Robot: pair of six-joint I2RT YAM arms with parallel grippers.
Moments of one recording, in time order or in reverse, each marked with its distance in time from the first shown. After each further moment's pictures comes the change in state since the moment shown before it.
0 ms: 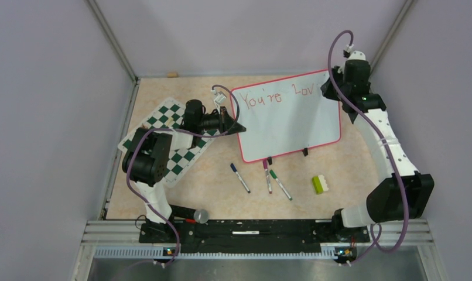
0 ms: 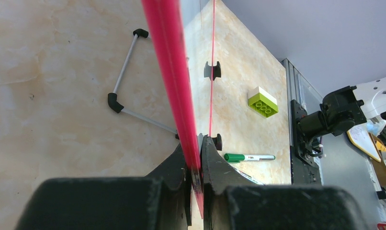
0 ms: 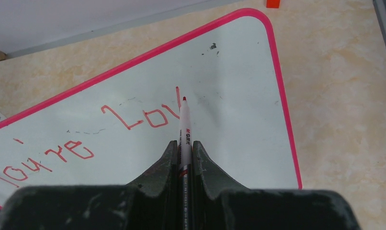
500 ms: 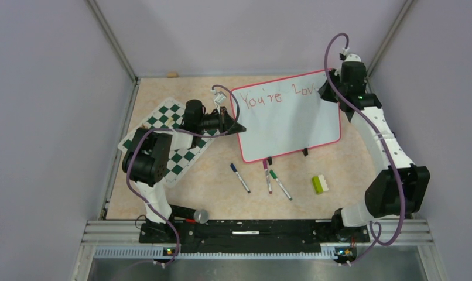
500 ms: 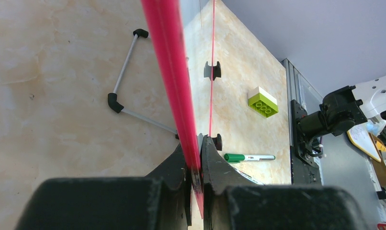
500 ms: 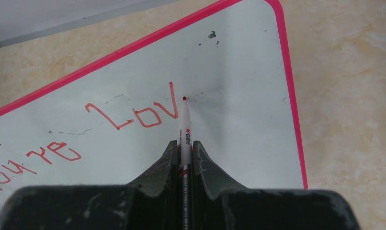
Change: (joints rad) left arm 0.000 0.000 0.000 0.000 0.000 0.000; right arm -0.007 0.053 -0.026 0.016 -0.023 0.001
